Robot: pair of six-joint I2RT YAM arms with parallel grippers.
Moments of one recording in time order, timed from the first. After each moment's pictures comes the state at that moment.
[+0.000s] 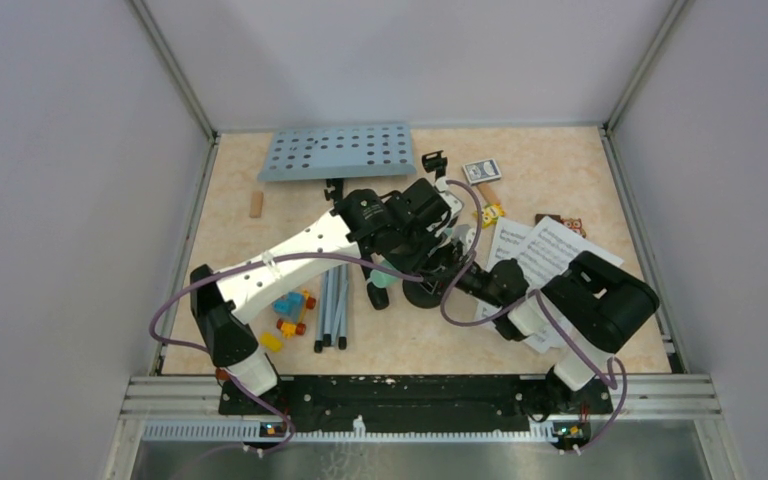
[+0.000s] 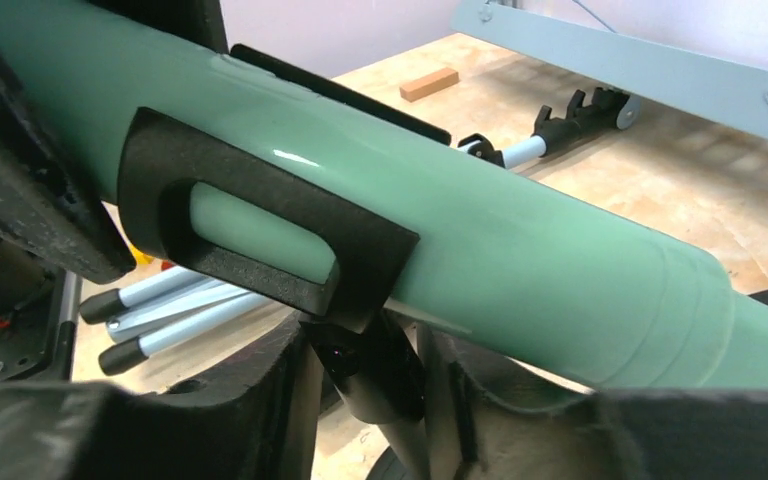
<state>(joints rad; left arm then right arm) -1.01 1.67 1.73 -1.13 -0.15 -0.18 0.70 1.65 0.29 1.52 -0.43 0.23</state>
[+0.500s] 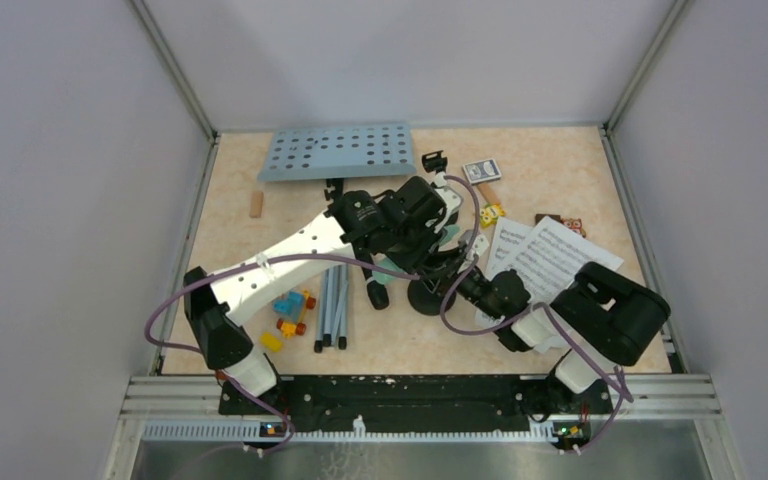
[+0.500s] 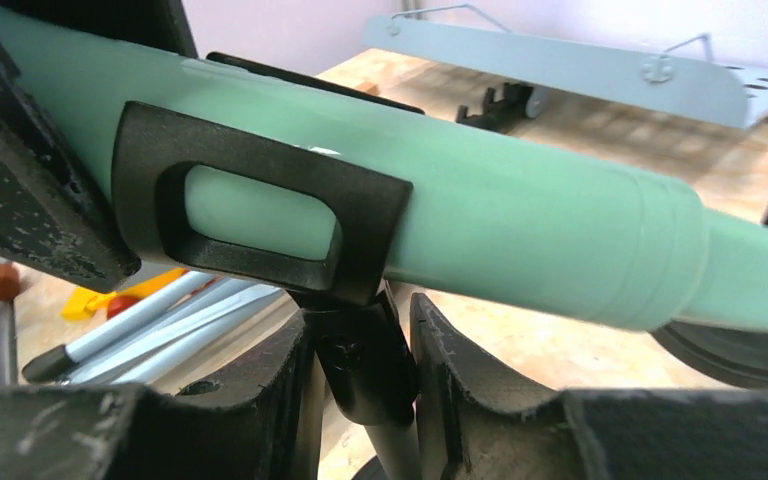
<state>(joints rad) -1.00 1.63 1.69 -1.07 -0.14 -0.17 0.78 1.60 0.25 1.50 -0.12 0.21</state>
